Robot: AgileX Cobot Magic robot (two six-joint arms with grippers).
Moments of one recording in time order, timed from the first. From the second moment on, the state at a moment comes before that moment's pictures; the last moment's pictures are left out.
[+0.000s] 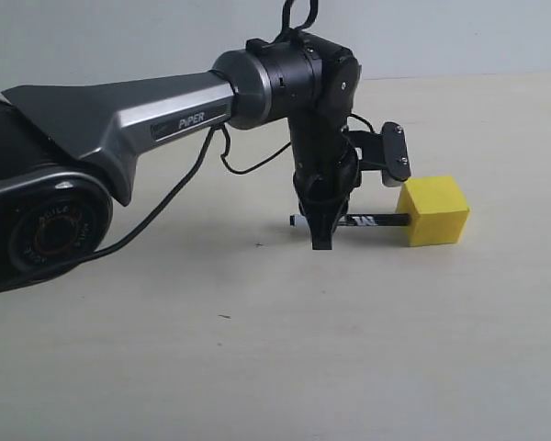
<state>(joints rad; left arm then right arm) -0.81 2.53 -2.20 -0.04 1.14 0.91 -0.01 0.01 0.00 0.37 0.09 0.27</state>
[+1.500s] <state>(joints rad) -0.73 2.47 -2.20 0.14 1.10 0.33 -0.01 0.01 0.00 0.37 0.09 0.27</state>
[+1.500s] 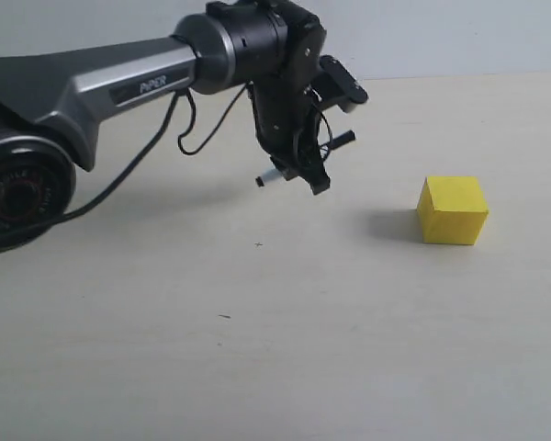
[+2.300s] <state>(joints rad) -0.64 2.03 -1.50 -0.03 0.84 -0.18 -0.01 0.01 0.00 0.37 0.09 0.27</state>
